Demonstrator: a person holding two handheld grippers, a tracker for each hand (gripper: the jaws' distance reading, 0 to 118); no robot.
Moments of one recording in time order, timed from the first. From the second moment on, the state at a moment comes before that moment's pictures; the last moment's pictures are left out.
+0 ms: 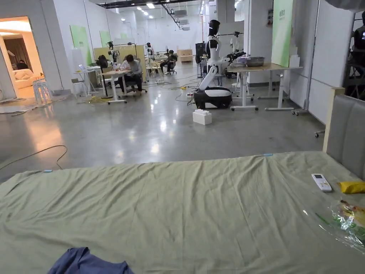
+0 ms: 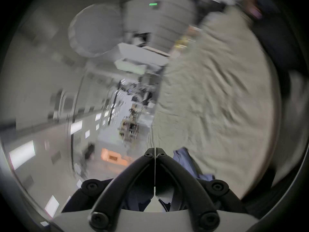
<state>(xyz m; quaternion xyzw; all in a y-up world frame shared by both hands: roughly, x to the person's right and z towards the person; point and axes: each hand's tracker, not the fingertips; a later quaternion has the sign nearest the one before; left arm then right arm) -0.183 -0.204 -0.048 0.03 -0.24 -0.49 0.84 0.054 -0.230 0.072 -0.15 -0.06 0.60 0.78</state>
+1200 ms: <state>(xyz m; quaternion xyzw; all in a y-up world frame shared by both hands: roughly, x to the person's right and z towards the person) -0.275 -0.110 -0.068 -0.06 -0.26 0.05 0.96 0.106 -0.152 0.096 -0.02 -0.14 -0.06 0.99</state>
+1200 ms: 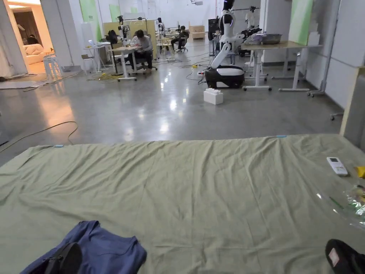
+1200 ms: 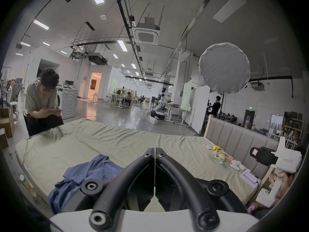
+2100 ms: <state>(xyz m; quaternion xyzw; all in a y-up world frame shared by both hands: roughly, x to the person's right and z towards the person) -0.285 -0.377 -0.411 -0.46 -0.15 -0.06 0.87 0.131 -0.213 0.028 -0.23 -0.15 -0.06 0.96</state>
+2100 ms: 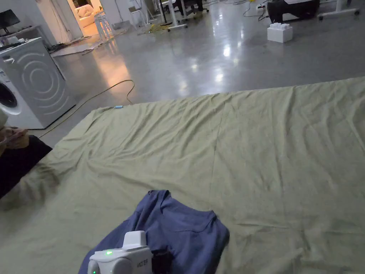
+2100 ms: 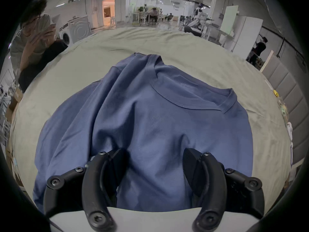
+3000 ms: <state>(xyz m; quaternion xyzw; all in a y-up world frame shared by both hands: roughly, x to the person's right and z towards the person) 0.094 -0.345 -0.123 -0.46 -0.58 -0.03 0.67 0.152 -0.221 0.147 -0.21 -0.22 -0.11 0.95</state>
